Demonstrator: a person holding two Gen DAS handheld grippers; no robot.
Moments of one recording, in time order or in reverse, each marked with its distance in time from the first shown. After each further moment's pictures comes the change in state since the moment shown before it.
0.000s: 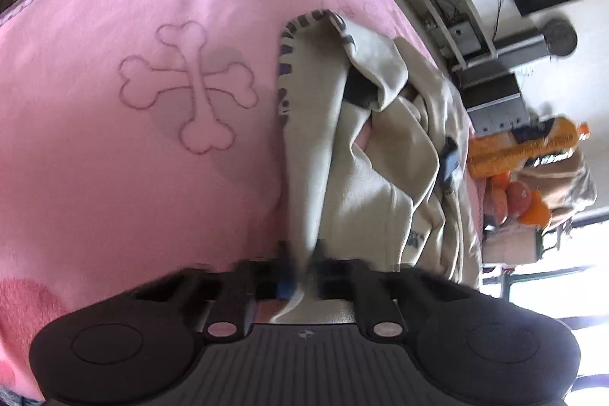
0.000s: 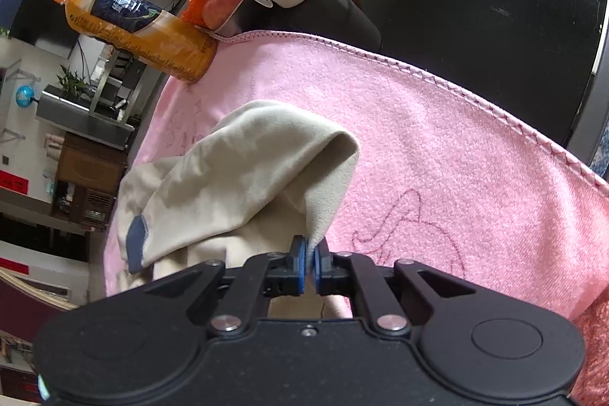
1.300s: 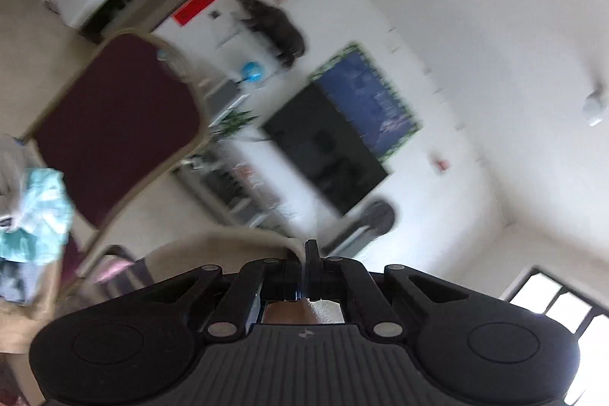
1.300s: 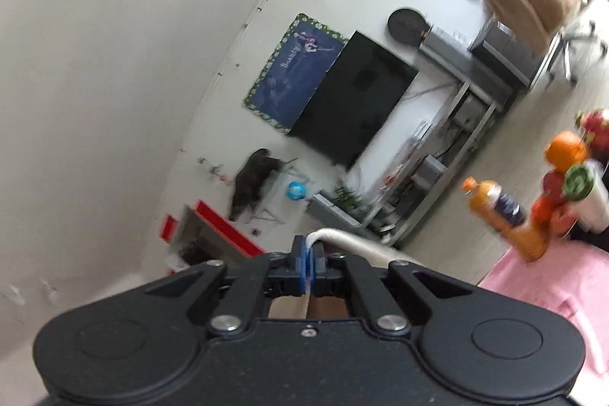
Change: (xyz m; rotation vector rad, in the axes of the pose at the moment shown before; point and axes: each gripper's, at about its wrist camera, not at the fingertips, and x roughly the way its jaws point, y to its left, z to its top) left arm -0.404 -0.154 0.029 0.239 -0.727 -0.364; right arm -0.353 0.191 -0.027 -0.291 -0.449 0.750
